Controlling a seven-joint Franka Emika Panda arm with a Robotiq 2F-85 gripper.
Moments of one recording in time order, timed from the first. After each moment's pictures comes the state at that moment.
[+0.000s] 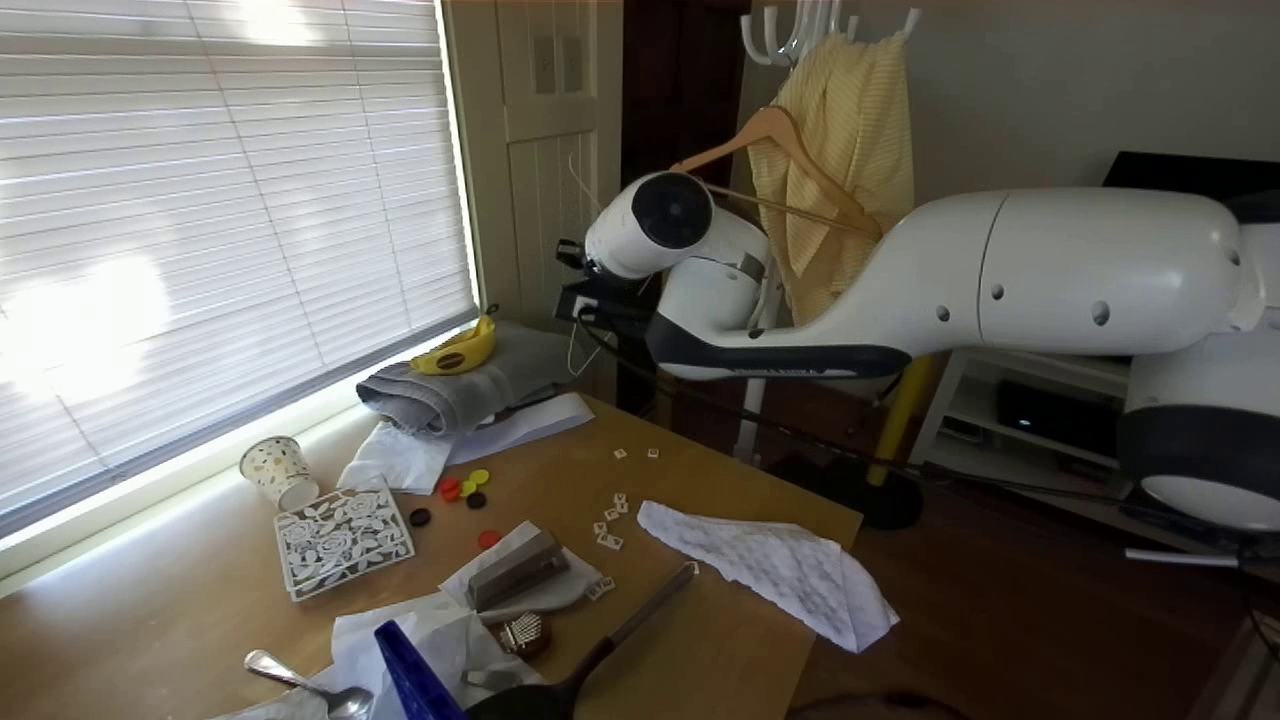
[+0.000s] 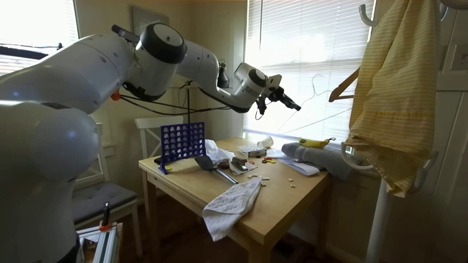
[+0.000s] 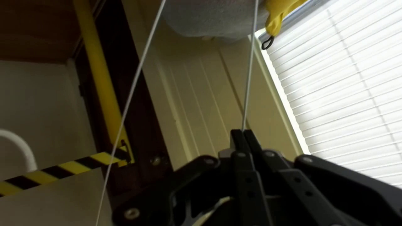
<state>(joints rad) 0.99 0.98 -0.90 -1.14 -0.22 2.70 1.47</state>
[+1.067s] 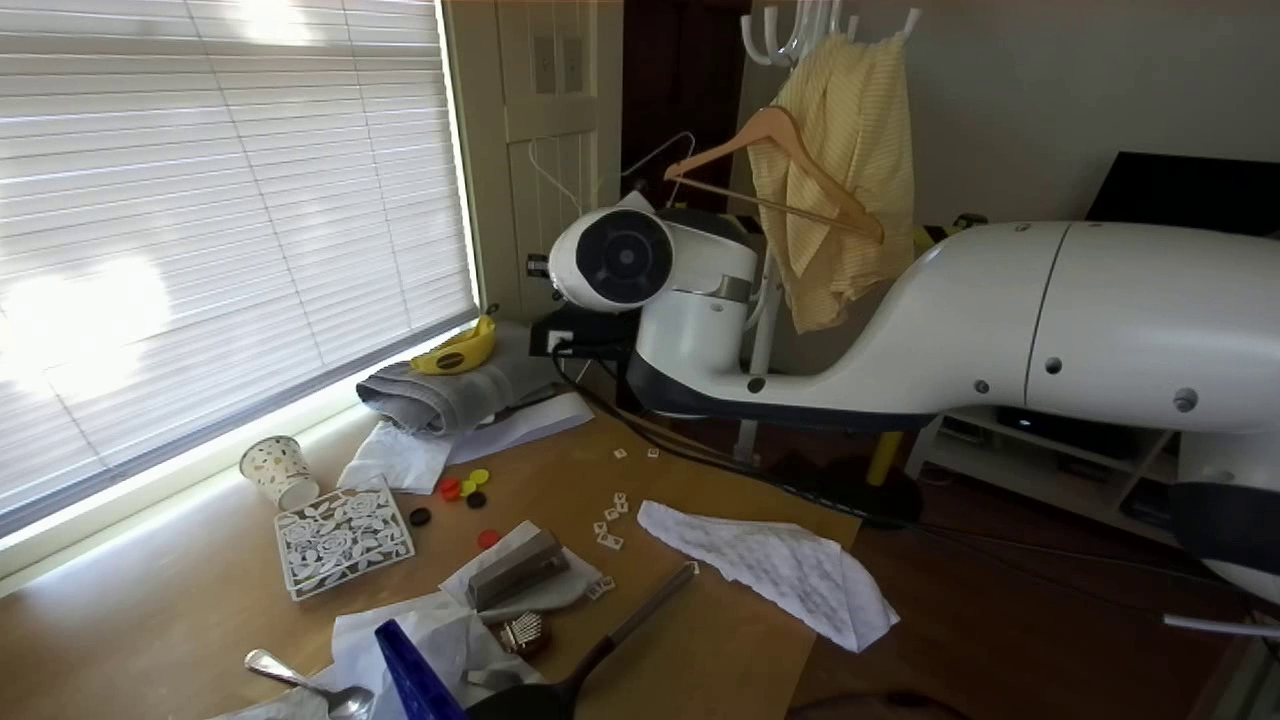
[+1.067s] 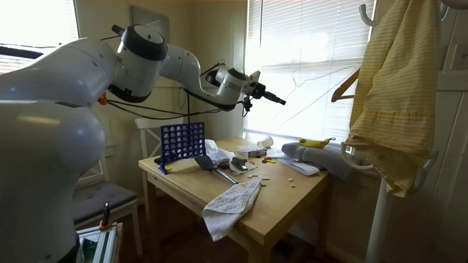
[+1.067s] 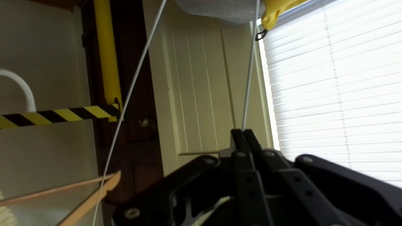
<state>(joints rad) 1.19 1.02 -1.05 -1.16 -0.32 2.57 1.49</state>
